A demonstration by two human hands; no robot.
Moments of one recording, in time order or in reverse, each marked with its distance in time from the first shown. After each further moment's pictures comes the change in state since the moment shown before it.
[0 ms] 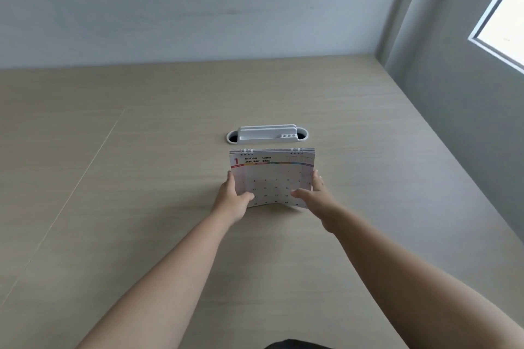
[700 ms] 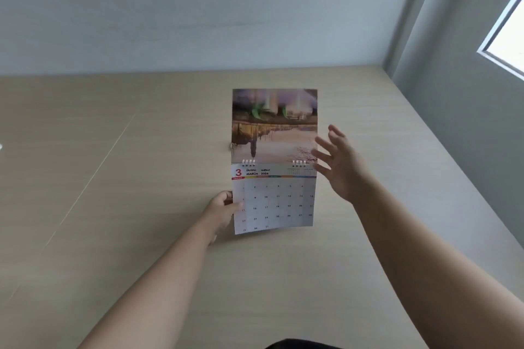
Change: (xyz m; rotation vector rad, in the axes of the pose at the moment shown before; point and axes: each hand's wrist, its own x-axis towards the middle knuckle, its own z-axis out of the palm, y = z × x) left_hand -0.003 -0.007 -0.018 -0.257 -0.035 -0.072; right_hand -0.006 -0.090 -0.053 0.600 -0.031 -0.173
